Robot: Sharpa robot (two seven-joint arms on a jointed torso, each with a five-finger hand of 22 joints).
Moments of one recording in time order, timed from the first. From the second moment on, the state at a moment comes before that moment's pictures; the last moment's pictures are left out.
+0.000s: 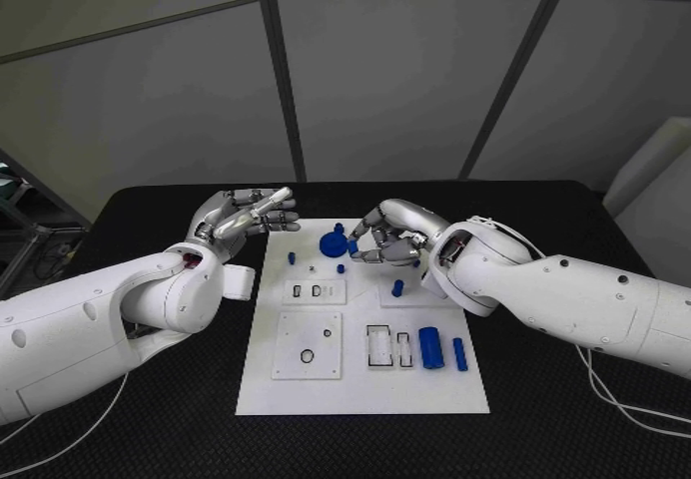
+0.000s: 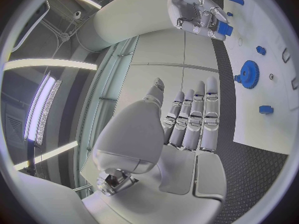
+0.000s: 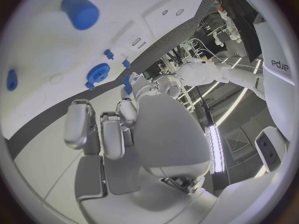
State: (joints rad) left arm 1.14 -0.89 0.06 1.57 -0.03 -0.37 0.43; left_hand 1.40 0.04 -0.04 0.06 0.09 0.91 0.22 0.09 0.07 0.98 0.17 0.08 0.06 1.09 0.12 0.13 0.20 0.20 0.94 0.22 0.43 0.19; right arm 1.15 -0.68 0.10 1.50 -1.35 -0.33 -0.04; right_hand 1.49 -0.04 0.16 0.16 0.27 1.07 0.12 0.17 0.10 1.30 0.03 1.24 1.16 1.46 -0.03 1.50 1.31 0.07 1.35 0.07 1.40 1.25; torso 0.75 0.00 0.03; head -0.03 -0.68
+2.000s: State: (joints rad) left arm 1.14 -0.88 0.06 1.56 -0.04 -0.37 0.41; left_hand 1.40 0.04 -0.04 0.05 0.09 0.91 0.22 0.09 0.07 0.98 0.17 0.08 0.07 1.09 0.12 0.12 0.20 0.20 0.94 0.23 0.43 0.19; right arm 1.11 -0.53 0.05 1.45 -1.59 -0.23 -0.18; right_hand 1.46 -0.05 0.16 0.16 0.25 1.06 0.12 0.17 0.11 1.29 0.04 1.21 1.14 1.46 -0.03 1.50 1.31 0.07 1.35 0.08 1.40 1.24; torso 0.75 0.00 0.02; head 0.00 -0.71
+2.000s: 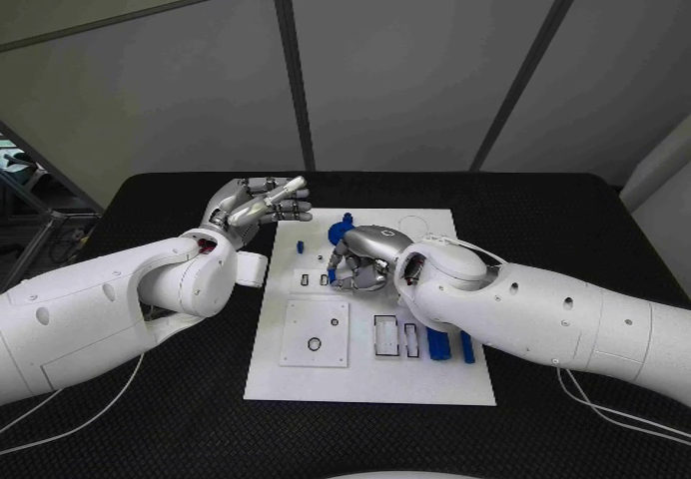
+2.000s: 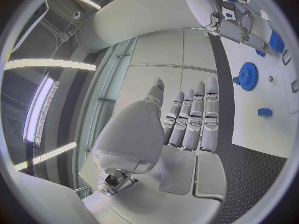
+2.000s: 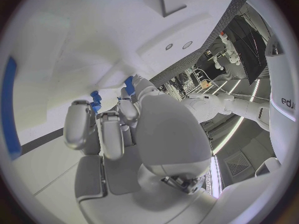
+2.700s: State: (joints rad) left arm 1.14 -0.88 0.06 1.56 -0.04 -0.37 0.41; left_hand 1.40 0.04 -0.04 0.05 0.09 0.91 0.22 0.09 0.07 0.98 0.17 0.08 0.07 1.09 0.12 0.12 0.20 0.20 0.94 0.23 0.43 0.19; right arm 1.11 -0.54 0.05 1.45 -1.61 -0.21 -0.19; right_hand 1.45 -0.07 0.17 0.16 0.25 1.02 0.14 0.15 0.09 1.25 0.05 1.18 1.11 1.47 -0.02 1.50 1.31 0.07 1.34 0.09 1.39 1.23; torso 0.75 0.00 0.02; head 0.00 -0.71
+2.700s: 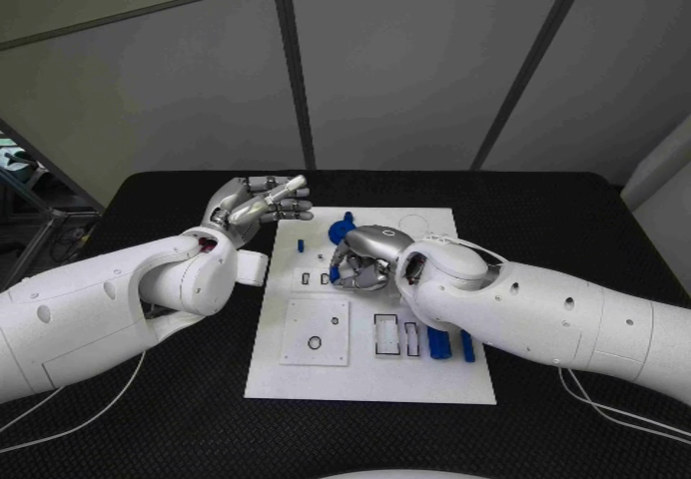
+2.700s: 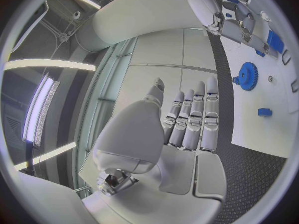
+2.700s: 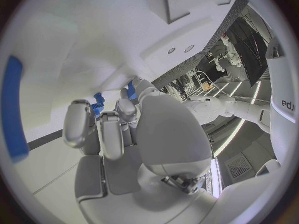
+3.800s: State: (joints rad) left arm 1.14 -0.88 0.06 1.56 -0.04 -0.37 0.41; left_hand 1.40 0.04 -0.04 0.05 0.09 0.91 0.22 0.09 0.07 0.98 0.17 0.08 0.07 1.09 0.13 0.12 0.20 0.13 0.93 0.22 0.43 0.19; right arm 1.09 -0.57 0.04 1.51 -1.65 -0.26 -0.22; right_hand 1.44 -0.08 0.18 0.16 0.26 1.04 0.13 0.16 0.10 1.28 0.04 1.20 1.14 1.47 -0.02 1.50 1.31 0.07 1.36 0.09 1.40 1.26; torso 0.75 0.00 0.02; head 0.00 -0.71
